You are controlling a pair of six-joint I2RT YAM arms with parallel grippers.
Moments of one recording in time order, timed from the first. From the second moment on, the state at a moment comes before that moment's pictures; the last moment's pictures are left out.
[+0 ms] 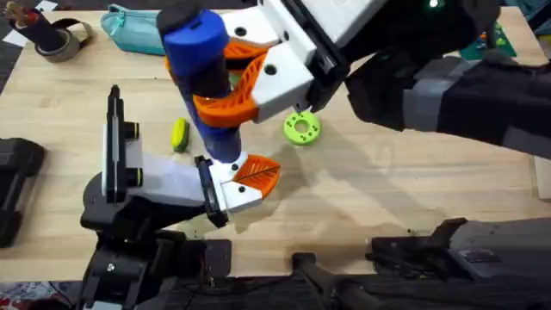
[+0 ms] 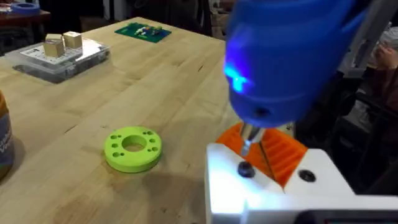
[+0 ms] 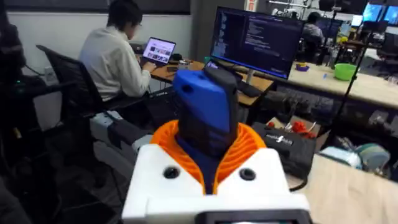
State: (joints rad) left arm -0.13 0.00 0.01 -0.10 1.10 -0.09; right arm 0.68 1.56 0.98 1.28 -1.35 0.56
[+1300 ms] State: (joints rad) left arm -0.13 0.00 0.01 -0.10 1.10 -0.09; right arm 0.67 1.54 1.14 1.05 -1.39 0.67
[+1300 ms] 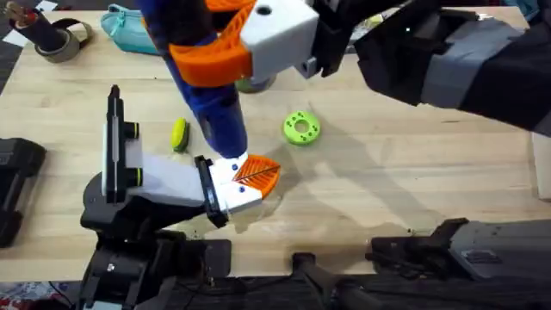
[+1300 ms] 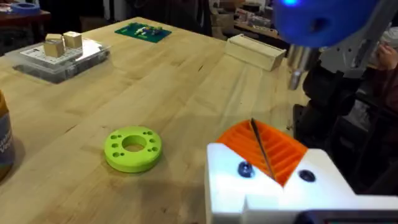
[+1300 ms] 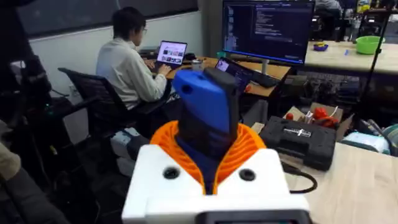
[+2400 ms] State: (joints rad) left arm -0.13 0.00 0.01 -0.10 1.10 -0.09; right arm 0.71 1.54 1.04 1.10 -1.37 0.53
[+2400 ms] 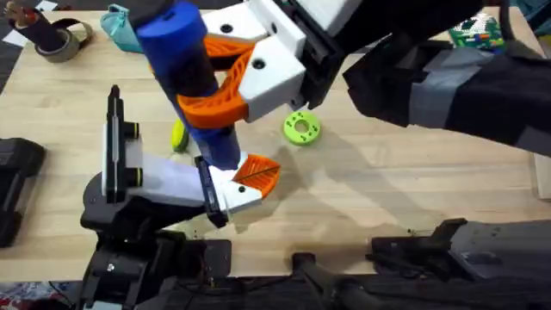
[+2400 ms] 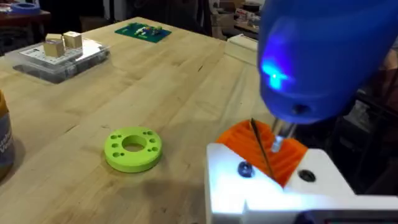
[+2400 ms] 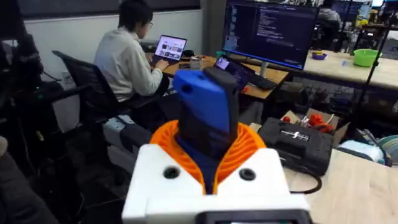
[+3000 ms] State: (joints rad) left arm -0.13 0.00 0.01 -0.10 1.10 -0.09; right arm 0.70 1.54 1.01 1.10 -1.37 0.52
